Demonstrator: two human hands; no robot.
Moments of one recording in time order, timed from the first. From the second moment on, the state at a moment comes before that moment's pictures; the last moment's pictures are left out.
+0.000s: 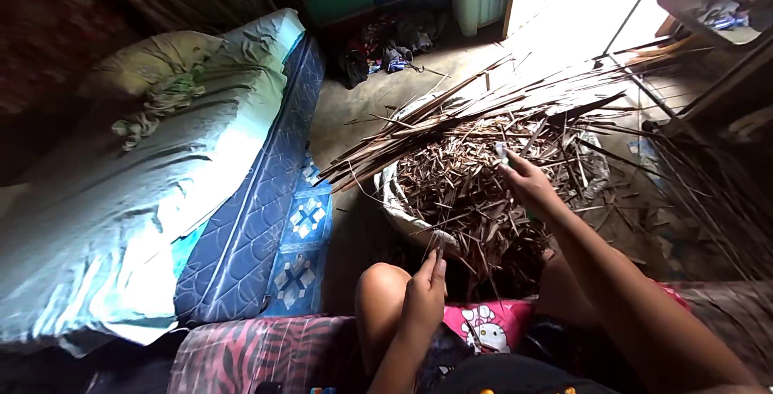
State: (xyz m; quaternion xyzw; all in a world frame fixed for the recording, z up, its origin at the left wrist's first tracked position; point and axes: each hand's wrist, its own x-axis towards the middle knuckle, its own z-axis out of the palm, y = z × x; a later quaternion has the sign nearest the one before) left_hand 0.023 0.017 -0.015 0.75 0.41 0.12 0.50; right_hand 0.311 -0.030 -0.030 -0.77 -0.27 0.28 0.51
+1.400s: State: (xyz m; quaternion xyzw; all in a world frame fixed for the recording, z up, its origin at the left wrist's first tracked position) left_hand 0.022 0.020 -0.018 0.67 0.39 0.10 0.63; right_hand 0.222 -0.066 -0.012 -0.55 -0.37 0.59 0.46
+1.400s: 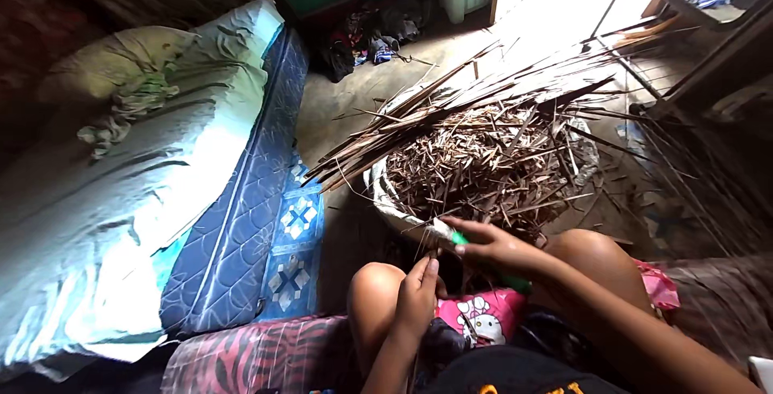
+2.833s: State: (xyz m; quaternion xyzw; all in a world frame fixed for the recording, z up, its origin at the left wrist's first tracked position) left_hand 0.016 0.011 -0.013 0.61 0.37 0.09 0.70; right_hand 0.204 -0.074 -0.018 -0.54 -0.39 0.61 0.42
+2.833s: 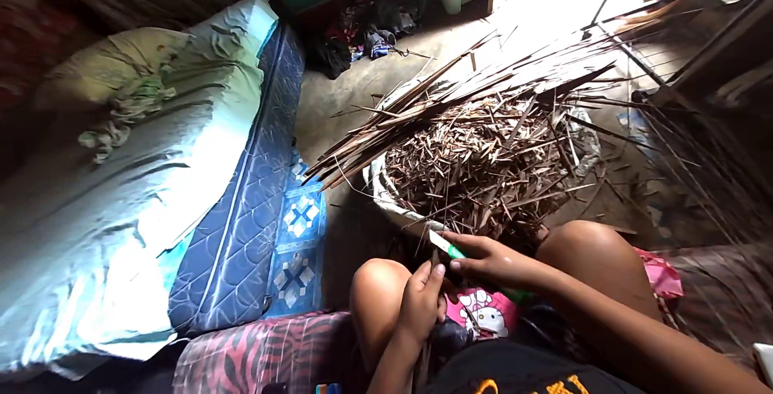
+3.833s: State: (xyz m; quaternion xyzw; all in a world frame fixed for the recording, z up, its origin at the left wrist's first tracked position) left_hand 0.012 0.008 -0.010 0.63 0.34 0.04 0.70; right_hand 0.305 -0.079 -0.012 -0.67 -0.15 0.26 0.68
